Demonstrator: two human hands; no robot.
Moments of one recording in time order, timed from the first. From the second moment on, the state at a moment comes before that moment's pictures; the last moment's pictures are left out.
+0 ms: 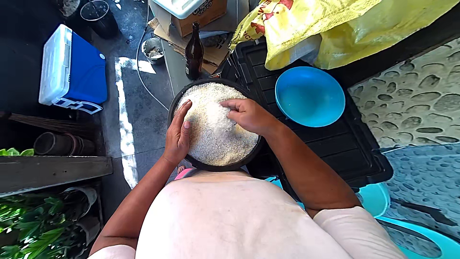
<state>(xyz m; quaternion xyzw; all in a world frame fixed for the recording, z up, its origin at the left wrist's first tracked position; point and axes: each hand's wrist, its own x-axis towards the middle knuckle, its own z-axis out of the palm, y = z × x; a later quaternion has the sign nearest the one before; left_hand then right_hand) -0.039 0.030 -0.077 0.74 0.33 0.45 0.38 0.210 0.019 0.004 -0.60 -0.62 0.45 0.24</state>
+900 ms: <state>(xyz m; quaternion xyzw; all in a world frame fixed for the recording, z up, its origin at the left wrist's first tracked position) -0.043 0.032 -0.073 0.72 0.36 0.43 0.40 0.258 0.029 -0.044 -0.65 -0.70 0.13 0.24</state>
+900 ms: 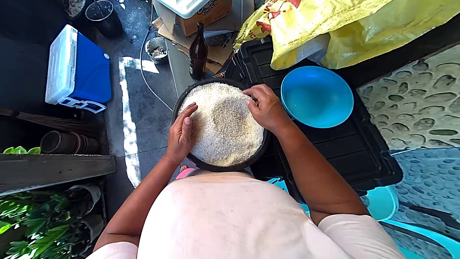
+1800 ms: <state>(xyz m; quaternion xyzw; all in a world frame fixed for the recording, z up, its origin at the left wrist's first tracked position) -0.033 0.038 -0.065 0.76 0.44 0.31 0.38 0.186 -0.025 -0.052 -0.43 -0.82 0.15 0.34</state>
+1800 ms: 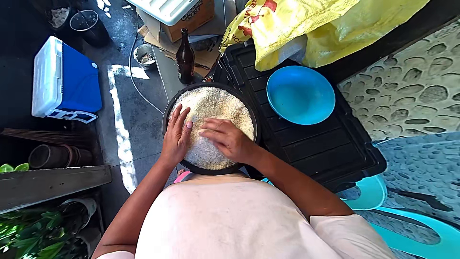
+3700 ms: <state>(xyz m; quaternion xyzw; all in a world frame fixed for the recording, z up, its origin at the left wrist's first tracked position) 0.019 0.058 -0.039 0.88 0.26 0.22 0.33 0.359 -0.163 -0.009 -0.51 0.02 0.32 0.80</state>
